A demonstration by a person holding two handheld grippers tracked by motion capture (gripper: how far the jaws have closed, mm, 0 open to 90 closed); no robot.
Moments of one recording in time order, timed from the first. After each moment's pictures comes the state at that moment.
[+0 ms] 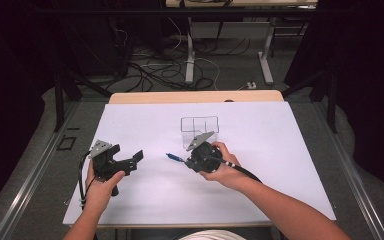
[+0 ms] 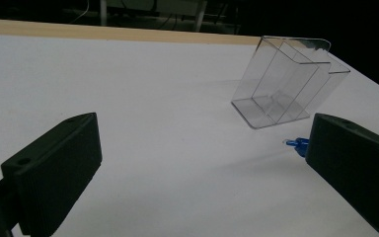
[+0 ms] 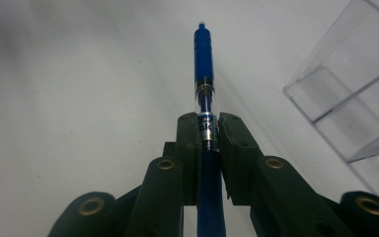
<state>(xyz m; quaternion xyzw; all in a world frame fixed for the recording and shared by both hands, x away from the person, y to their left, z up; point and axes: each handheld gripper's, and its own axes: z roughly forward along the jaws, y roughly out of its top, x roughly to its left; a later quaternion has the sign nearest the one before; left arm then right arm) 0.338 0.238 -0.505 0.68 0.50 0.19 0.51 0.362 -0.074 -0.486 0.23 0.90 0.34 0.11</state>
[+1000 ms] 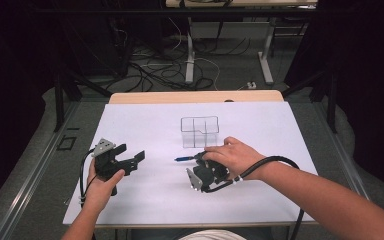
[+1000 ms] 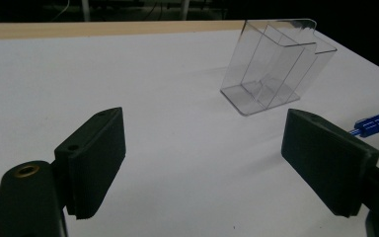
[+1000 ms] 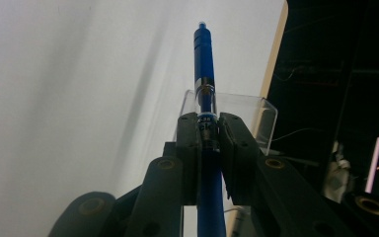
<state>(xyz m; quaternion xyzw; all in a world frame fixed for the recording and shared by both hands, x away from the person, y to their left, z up) 0.342 0.234 -0.501 0.71 0.47 0.18 0.49 0.308 -0.078 -0.453 -0.21 0.88 0.12 0.41</state>
